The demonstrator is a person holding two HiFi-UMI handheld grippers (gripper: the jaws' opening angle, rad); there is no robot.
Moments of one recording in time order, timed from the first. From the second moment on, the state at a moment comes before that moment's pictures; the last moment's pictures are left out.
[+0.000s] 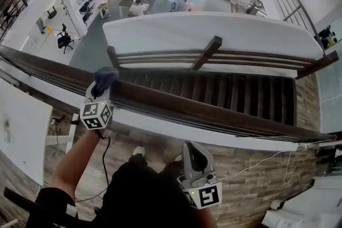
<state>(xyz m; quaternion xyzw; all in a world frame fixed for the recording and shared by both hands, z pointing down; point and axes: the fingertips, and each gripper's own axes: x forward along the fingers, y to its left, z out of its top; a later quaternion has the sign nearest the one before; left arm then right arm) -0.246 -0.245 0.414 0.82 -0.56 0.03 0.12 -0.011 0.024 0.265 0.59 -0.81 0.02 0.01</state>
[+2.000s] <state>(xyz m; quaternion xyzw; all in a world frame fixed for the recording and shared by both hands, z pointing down) -0.151 -0.205 0.421 0.82 -0.56 0.08 0.10 0.162 0.043 0.278 0.69 -0.72 0.05 -0.03</state>
